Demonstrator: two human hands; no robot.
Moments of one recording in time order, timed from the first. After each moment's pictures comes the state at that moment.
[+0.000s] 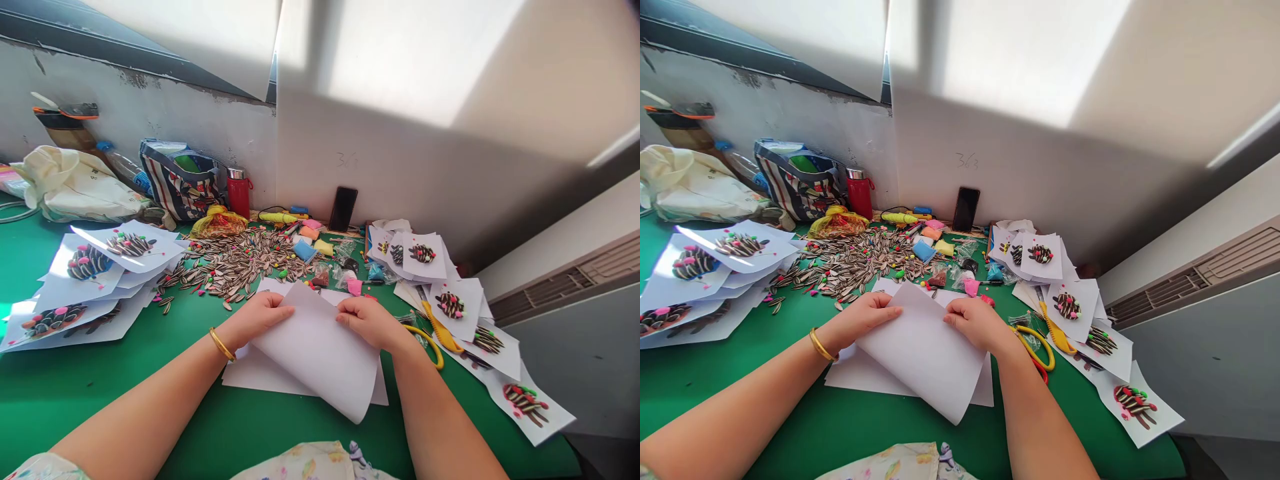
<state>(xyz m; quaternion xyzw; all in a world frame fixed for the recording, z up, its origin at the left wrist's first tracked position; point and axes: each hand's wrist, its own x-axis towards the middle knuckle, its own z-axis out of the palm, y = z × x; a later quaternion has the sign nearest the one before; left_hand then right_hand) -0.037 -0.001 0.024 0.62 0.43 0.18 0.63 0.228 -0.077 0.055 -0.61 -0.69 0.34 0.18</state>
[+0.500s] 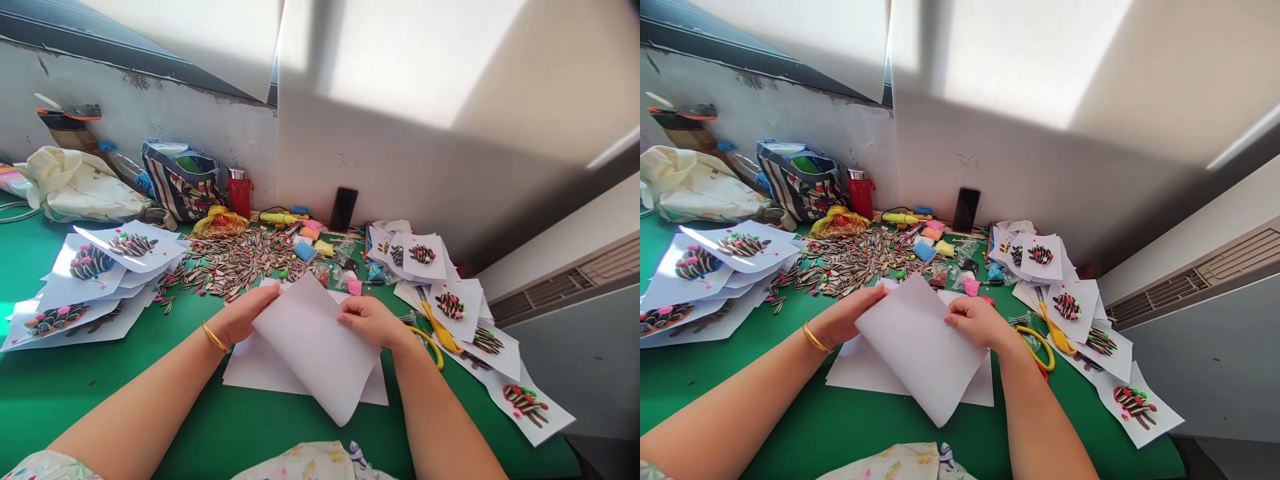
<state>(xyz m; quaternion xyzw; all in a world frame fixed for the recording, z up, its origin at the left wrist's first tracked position) -0.048 0.007 0.035 0.48 0.36 0.22 0.77 0.232 -0.077 0.054 -0.61 -0.65 0.39 0.22</state>
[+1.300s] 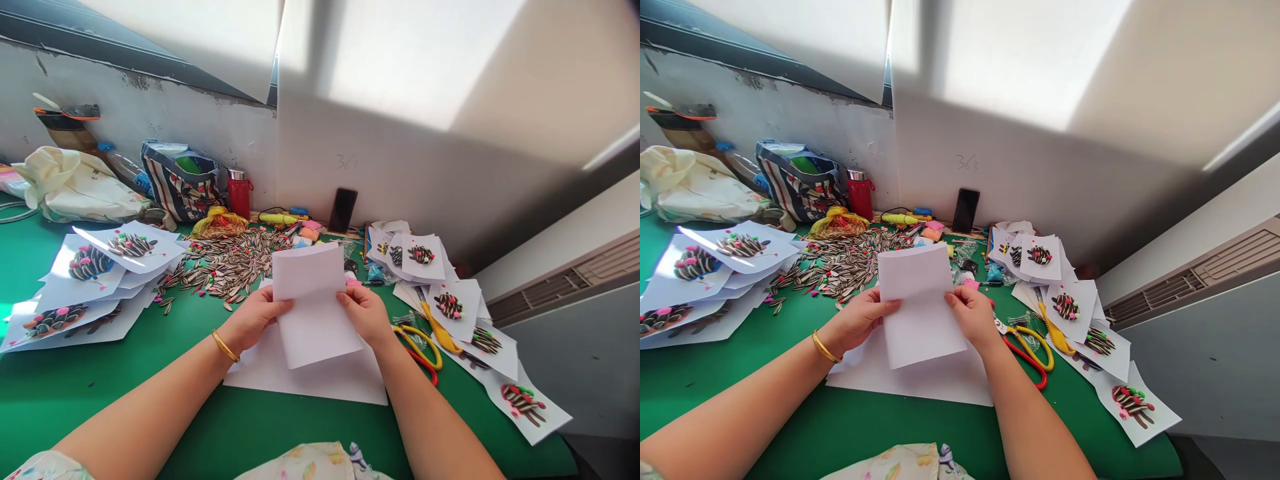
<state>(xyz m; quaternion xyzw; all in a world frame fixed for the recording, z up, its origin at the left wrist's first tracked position) -0.030 -0.005 0.027 0.42 0.38 0.32 0.76 0.208 -0.070 0.033 -0.65 -0.51 0.33 0.45</state>
